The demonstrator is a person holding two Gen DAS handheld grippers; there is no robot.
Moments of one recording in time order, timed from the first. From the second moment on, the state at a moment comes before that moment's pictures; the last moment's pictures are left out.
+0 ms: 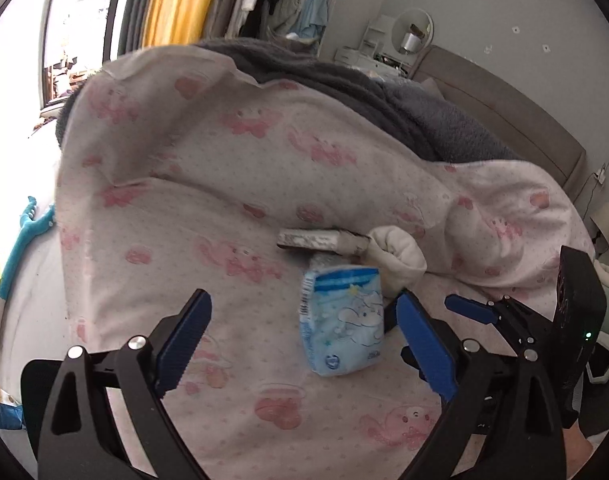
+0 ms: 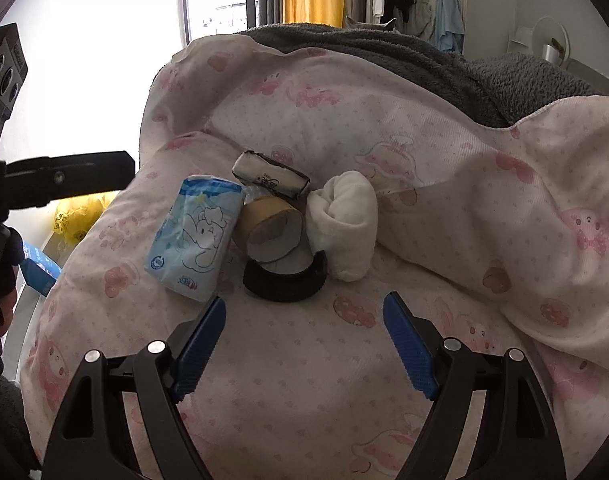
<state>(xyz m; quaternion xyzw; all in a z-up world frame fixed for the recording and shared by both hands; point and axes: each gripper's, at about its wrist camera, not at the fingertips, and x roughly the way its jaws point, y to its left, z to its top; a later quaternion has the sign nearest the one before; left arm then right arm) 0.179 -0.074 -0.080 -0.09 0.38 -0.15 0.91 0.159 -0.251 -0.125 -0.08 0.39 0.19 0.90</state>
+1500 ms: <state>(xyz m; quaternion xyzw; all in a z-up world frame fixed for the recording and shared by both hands) 0.159 -0.034 -0.066 -0.09 0.35 -0.15 0.92 0.190 -0.232 -0.139 0.01 0.44 0.16 0.88</state>
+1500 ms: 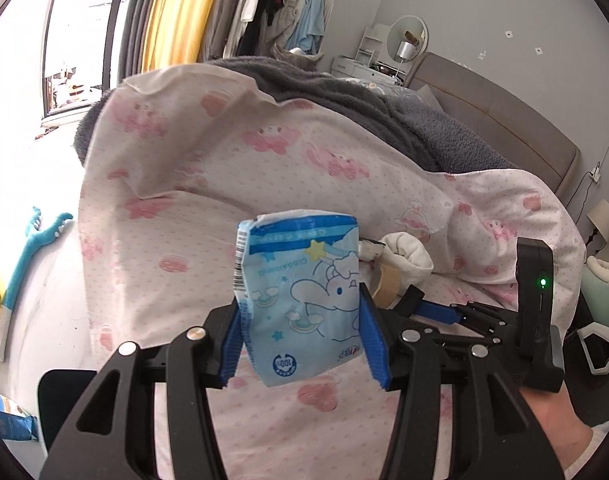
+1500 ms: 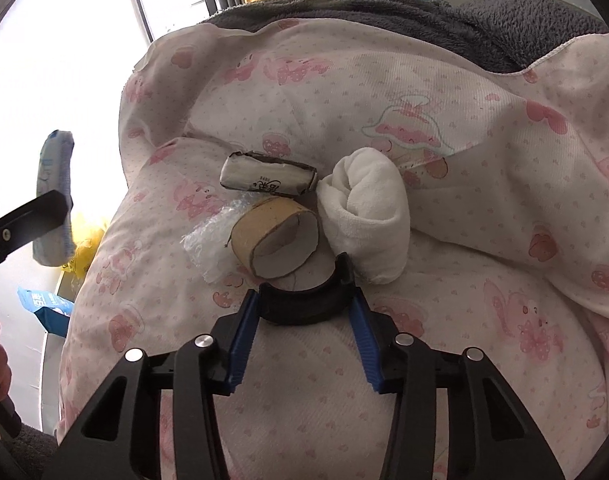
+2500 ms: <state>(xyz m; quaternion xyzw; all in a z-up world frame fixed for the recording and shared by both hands) 0.136 0.116 -0.110 -0.08 0.41 -0.02 0.91 0.145 -0.134 -0.036 0.02 0.34 0.26 0.90</state>
